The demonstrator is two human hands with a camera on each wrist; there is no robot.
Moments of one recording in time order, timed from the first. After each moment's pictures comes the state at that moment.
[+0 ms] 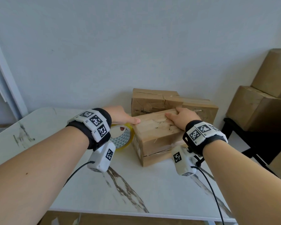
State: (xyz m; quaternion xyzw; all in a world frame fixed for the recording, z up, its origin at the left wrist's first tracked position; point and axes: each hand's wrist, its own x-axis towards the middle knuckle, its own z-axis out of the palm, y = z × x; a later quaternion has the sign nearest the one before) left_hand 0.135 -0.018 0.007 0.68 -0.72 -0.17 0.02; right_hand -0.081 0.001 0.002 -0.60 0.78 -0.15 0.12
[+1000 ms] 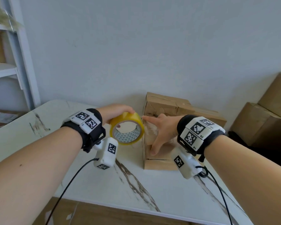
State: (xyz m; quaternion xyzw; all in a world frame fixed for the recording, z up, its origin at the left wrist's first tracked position) left_hand 0.200 -0.009 0.004 0.60 -0.60 -0.45 0.27; right_hand 0.014 0.030 0.040 -0.77 0.60 0.21 0.09
